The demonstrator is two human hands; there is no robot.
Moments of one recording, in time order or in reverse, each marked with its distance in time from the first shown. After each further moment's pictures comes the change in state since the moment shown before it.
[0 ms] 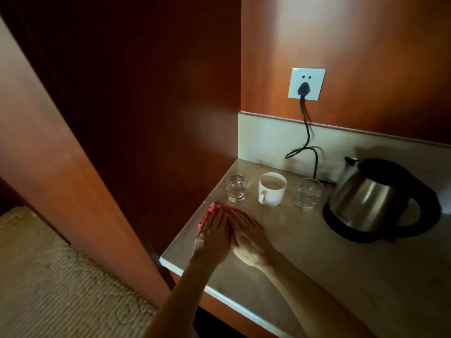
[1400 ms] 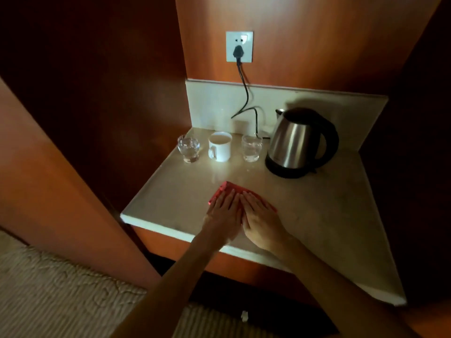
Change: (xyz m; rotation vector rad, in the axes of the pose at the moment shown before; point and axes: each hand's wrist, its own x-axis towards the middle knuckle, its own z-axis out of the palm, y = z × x) left_hand -0.066 0.148 -0.006 0.211 -0.195 0.415; right_hand -0.179 0.025 -0.078 -0.215 0.105 0.195
